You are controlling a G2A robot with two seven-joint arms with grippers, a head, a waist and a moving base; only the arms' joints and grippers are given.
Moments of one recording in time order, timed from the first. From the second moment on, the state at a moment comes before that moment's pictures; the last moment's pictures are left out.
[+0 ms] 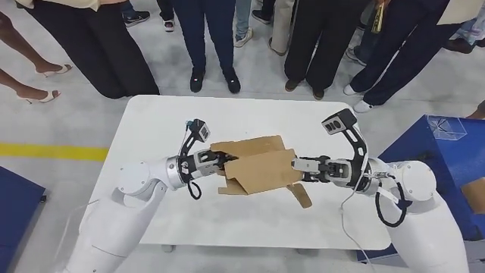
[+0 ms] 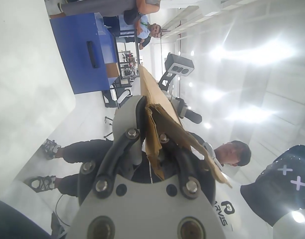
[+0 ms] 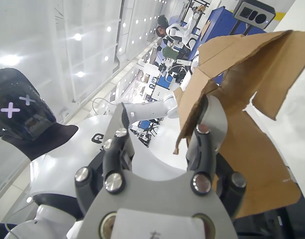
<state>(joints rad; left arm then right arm) 0.95 -1.20 -1.08 -1.48 -0.59 -0.07 -0.94 -1.17 -1.00 1.44 -1.81 0.63 -0.11 1.20</state>
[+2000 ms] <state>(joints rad) 1.10 -1.15 -1.24 -1.74 -0.16 -0.14 -0.79 -1.13 -0.99 1.44 -1.72 0.60 -0.04 1.14</state>
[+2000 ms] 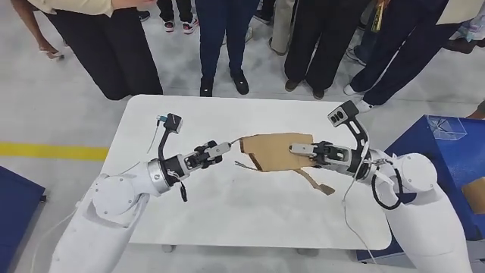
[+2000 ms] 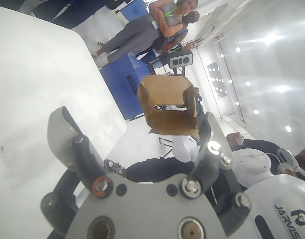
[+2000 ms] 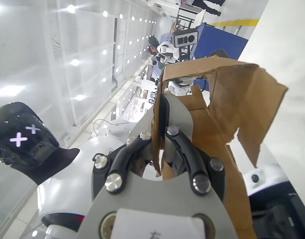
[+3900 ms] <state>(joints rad) 1.06 -1.15 -1.15 -1.74 -0.07 -0.04 -0.77 -1.08 -0.99 1.42 -1.65 0.86 0.08 1.22</state>
